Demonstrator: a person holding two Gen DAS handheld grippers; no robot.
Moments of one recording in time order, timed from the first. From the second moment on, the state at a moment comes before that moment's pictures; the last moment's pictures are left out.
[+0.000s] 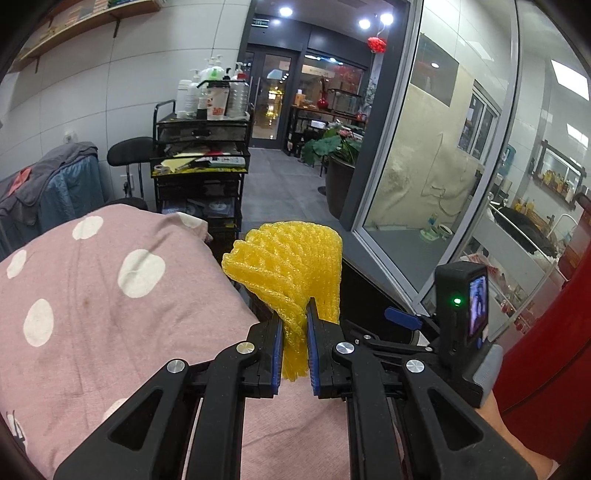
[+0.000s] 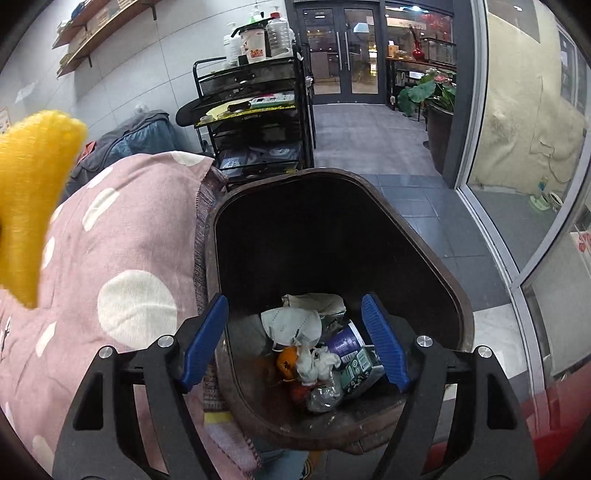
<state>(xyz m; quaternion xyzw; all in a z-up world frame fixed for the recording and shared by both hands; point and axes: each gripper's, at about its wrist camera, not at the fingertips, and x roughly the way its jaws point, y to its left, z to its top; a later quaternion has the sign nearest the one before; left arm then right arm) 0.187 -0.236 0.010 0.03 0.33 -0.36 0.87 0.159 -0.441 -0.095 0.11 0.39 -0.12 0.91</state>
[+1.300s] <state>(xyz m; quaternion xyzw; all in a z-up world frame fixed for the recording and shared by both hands) 0.210 -0.343 -0.036 0.12 0.37 -0.37 0.84 0.038 -0.436 -0.059 0.14 0.34 -0.19 0.91</state>
